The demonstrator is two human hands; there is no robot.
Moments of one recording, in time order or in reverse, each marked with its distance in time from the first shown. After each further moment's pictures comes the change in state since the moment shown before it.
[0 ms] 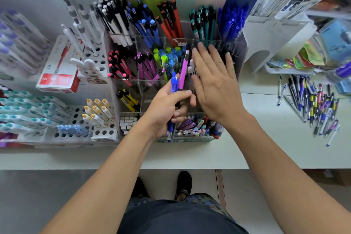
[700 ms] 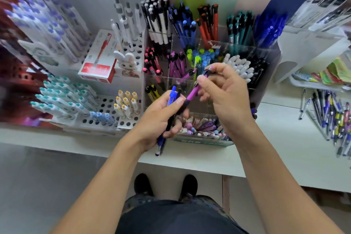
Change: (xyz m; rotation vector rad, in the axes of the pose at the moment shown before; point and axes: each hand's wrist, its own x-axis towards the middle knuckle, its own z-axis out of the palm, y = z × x) left_hand -0.065 0.006 -0.053 0.161 0.112 0.021; right_hand 0.005 -0.076 -0.029 1.335 -0.070 0.566
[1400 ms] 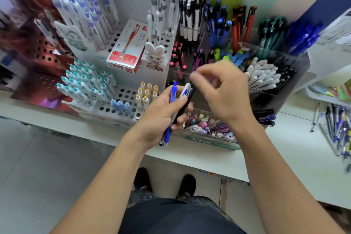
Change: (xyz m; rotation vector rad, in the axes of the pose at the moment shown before) left_hand -0.024 0.002 -0.029 -0.190 0.032 0.069; right_hand 0.012 0.003 0.044 -0.797 -0.096 -0.438
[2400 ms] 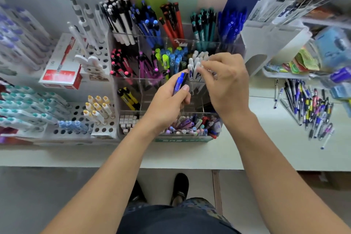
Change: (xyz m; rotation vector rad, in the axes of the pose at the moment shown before) left_hand 0.067 -0.015 0.095 0.471 -0.017 0.071; right_hand -0.017 0.084 -0.070 -0.384 0.349 -0.048
